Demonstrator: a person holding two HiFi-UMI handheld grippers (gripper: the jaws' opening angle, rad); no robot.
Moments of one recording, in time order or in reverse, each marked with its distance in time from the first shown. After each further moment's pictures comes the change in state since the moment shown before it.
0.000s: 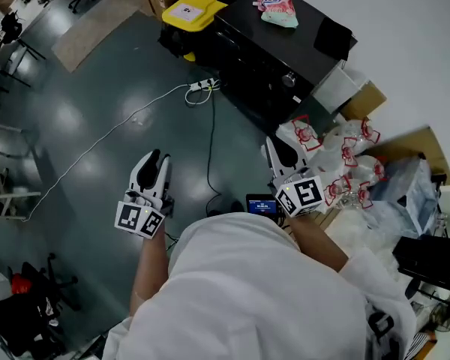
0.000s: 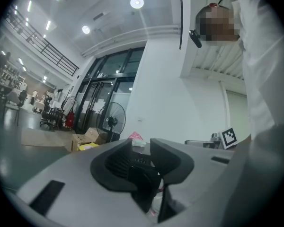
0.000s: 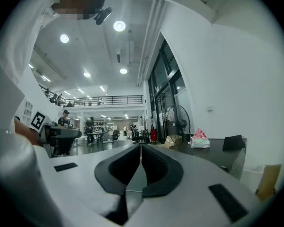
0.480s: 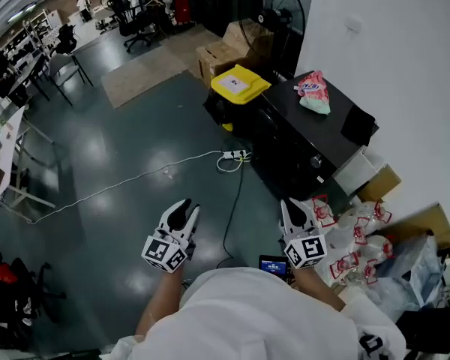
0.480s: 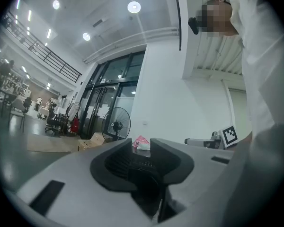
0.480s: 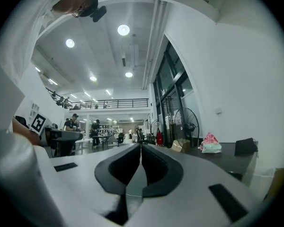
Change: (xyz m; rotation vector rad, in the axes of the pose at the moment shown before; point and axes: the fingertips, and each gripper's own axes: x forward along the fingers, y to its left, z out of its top) left arm -0.045 0.010 0.023 0.056 -0.054 0.041; right arm 0.010 0.048 0.017 -0.018 -0.051 0.070
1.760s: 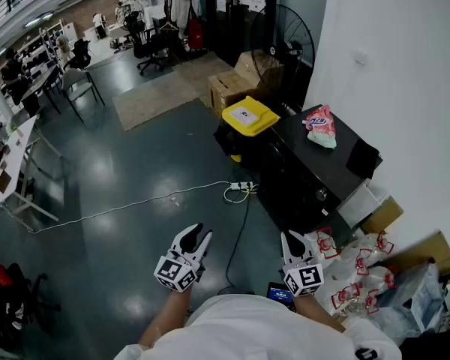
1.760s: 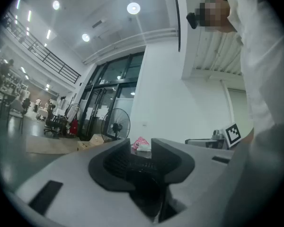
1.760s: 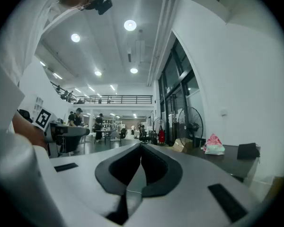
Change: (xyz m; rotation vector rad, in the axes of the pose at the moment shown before) left arm 0.024 0.008 -0.004 0.008 -0.013 -0.024; right arm 0.017 0.009 -0.007 -0.061 0.052 0.016
